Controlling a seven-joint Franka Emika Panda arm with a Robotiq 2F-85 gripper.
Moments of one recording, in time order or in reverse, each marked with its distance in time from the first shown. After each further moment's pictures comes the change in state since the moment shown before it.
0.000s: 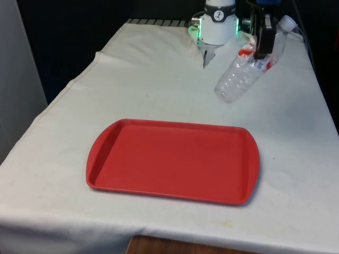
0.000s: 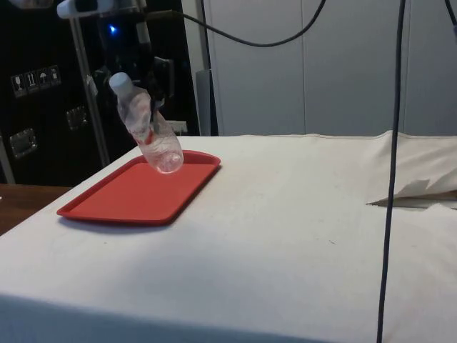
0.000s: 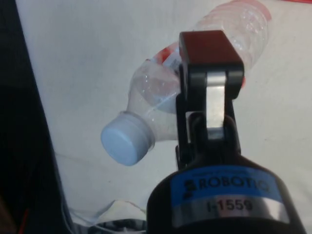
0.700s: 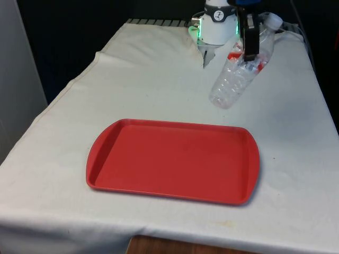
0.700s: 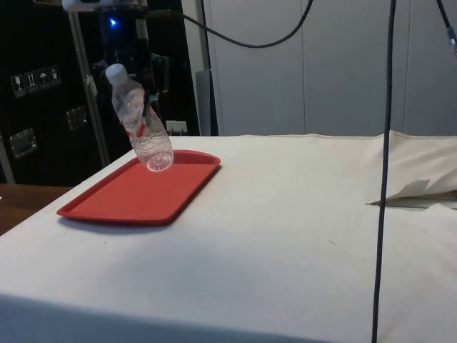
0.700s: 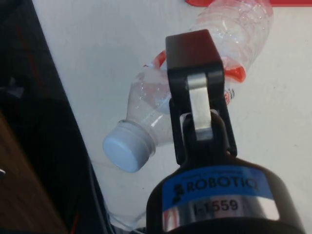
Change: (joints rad) arm -0.010 0.036 -0.082 0.057 0.161 -0.001 -0.159
